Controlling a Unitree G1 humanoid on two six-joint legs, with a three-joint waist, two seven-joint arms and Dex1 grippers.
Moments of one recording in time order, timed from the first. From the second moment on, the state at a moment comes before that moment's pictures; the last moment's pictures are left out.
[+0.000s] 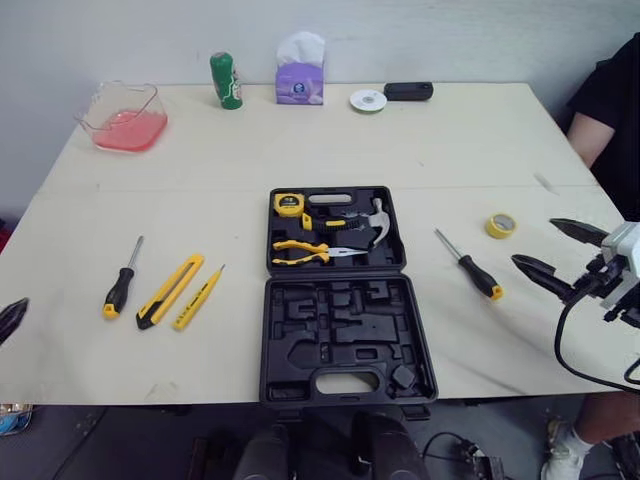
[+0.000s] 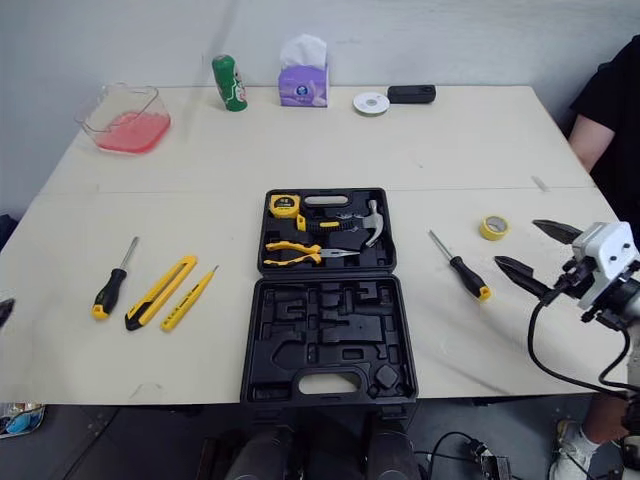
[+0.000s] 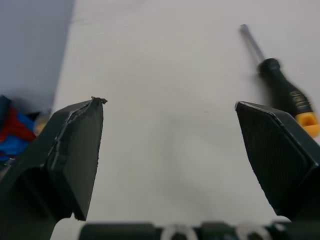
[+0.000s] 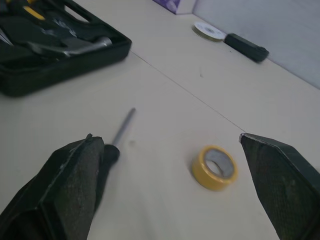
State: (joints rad) left arm 0.25 0.86 0.87 0.10 -0.48 0.36 -0.69; right arm -0.23 -0.84 -0.39 0.28 0.48 -0.10 1.11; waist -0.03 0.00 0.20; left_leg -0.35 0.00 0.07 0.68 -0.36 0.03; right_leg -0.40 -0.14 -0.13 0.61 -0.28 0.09
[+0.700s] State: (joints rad) left arm -0.06 0.92 0.58 -0.18 -0.57 1.16 -0.42; right arm -0.34 -0.56 -0.13 -0.04 0.63 -0.08 1.31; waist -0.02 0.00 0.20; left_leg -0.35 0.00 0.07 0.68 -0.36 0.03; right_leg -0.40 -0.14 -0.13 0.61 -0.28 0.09
